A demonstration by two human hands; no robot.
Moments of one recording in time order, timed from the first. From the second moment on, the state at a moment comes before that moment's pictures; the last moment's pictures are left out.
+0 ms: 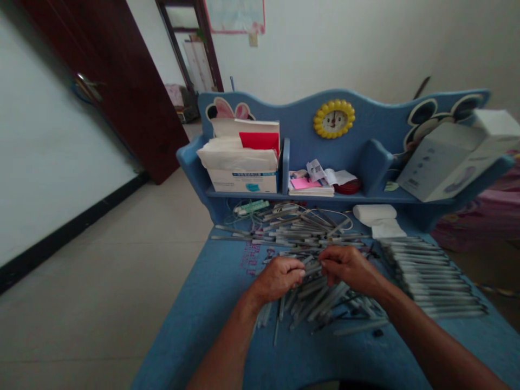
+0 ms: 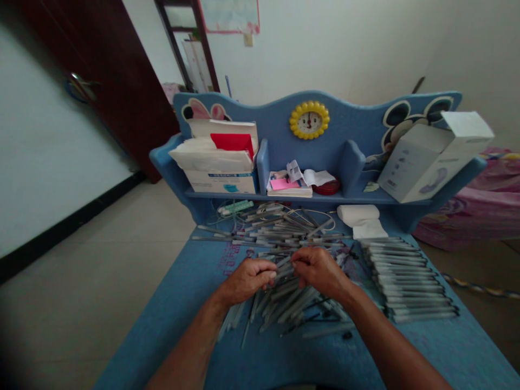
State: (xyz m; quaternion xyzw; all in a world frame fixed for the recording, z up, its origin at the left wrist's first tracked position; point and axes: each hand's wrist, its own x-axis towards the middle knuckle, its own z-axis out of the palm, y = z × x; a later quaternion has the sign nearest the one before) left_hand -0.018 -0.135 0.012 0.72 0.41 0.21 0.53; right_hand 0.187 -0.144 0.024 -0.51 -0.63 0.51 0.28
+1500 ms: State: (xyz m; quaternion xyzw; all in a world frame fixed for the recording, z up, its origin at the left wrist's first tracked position) left_hand -0.024 -0.125 0.020 0.16 0.28 0.57 0.75; right_hand 0.084 -0.175 0.019 -0.57 -0.71 0.34 0.25
